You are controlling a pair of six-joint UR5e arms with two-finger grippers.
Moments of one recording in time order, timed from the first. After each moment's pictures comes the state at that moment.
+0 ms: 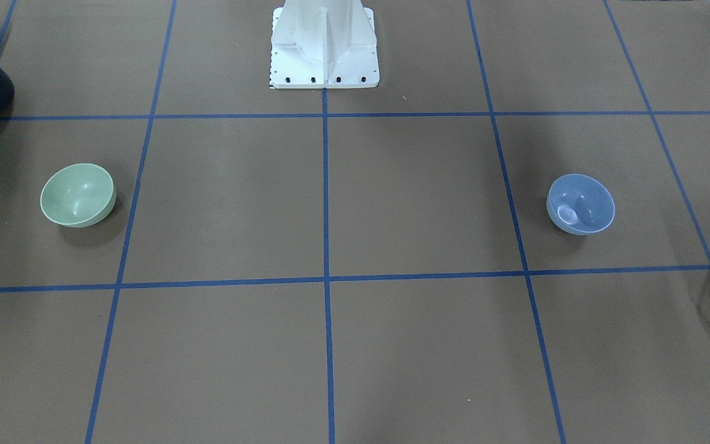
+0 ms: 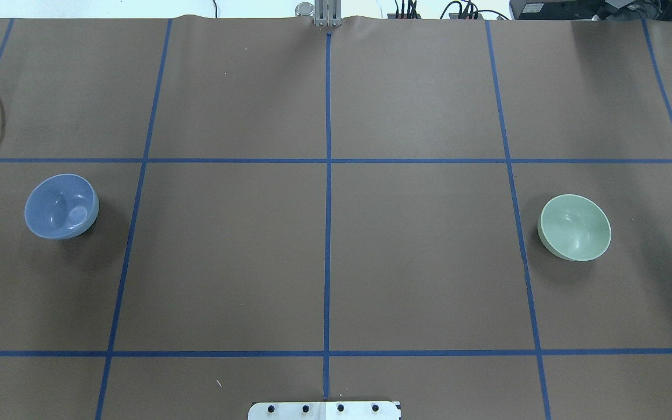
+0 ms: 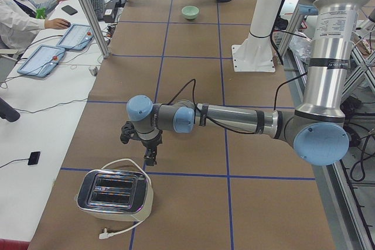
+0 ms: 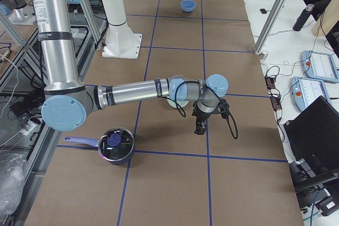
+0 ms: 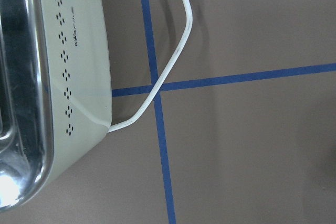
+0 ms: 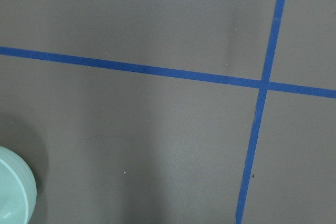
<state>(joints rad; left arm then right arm) -1.45 -1.64 -1.59 -1.55 -2.34 -0.01 1.40 -1.46 1.64 -1.76 2.36 -0.01</state>
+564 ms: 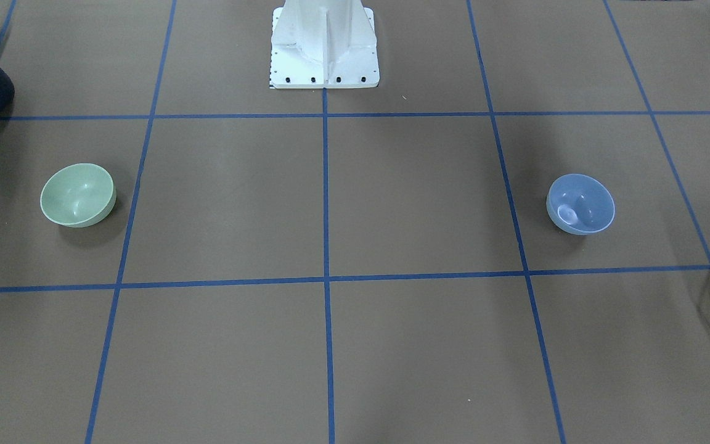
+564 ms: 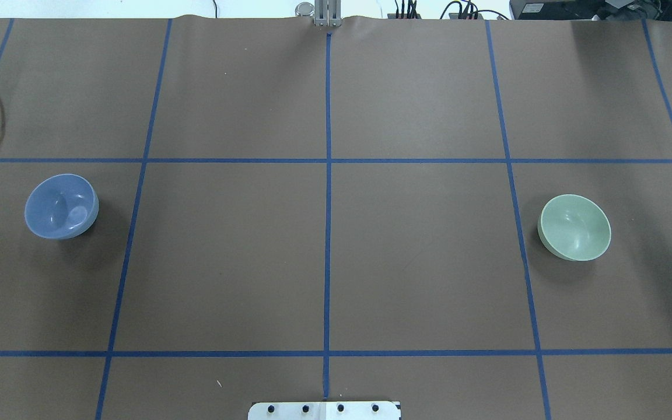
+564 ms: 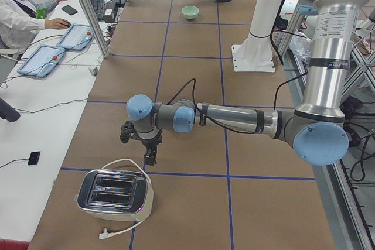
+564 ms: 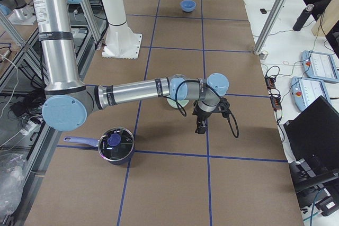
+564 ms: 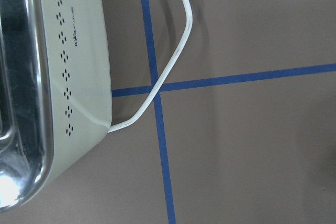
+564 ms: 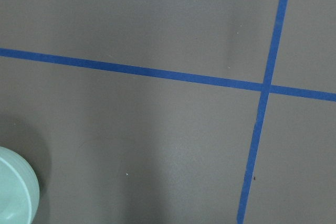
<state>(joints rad) -1.45 -1.64 -1.59 -1.55 -2.34 -0.01 1.40 -1.46 1.64 -1.76 2.36 -0.01</state>
